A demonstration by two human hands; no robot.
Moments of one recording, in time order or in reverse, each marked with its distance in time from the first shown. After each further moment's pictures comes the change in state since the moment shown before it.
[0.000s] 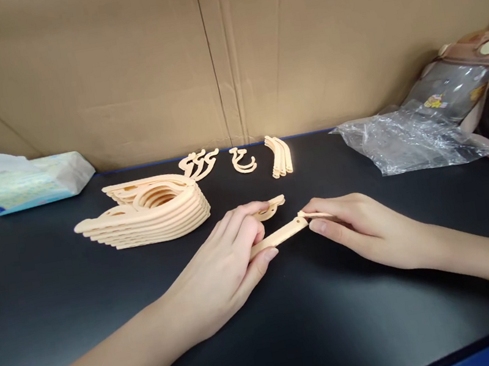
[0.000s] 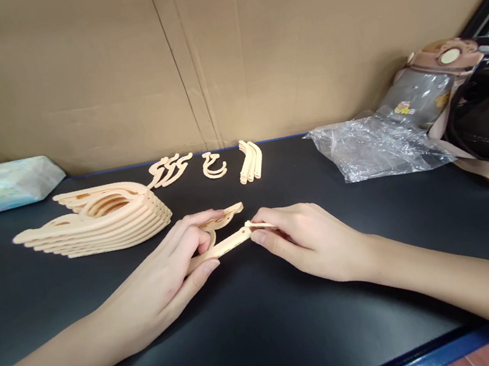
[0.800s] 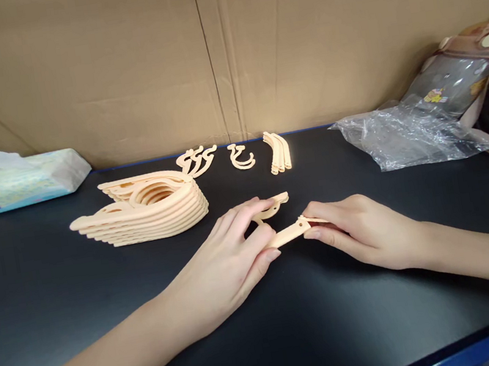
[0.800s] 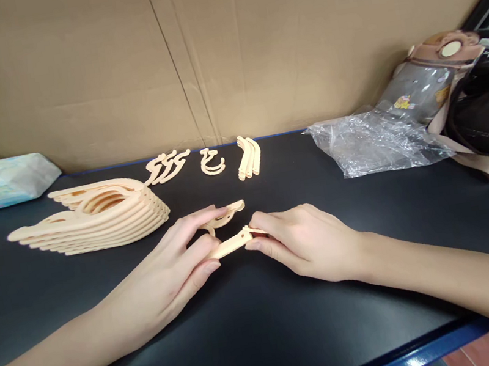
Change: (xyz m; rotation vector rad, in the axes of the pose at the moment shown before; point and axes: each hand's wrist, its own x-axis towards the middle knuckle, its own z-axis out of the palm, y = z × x) left_hand -0.002 -0.003 0.004 0.164 -0.034 0.119; right_hand -0.004 0.004 0.006 -0.171 -0.026 -0.071
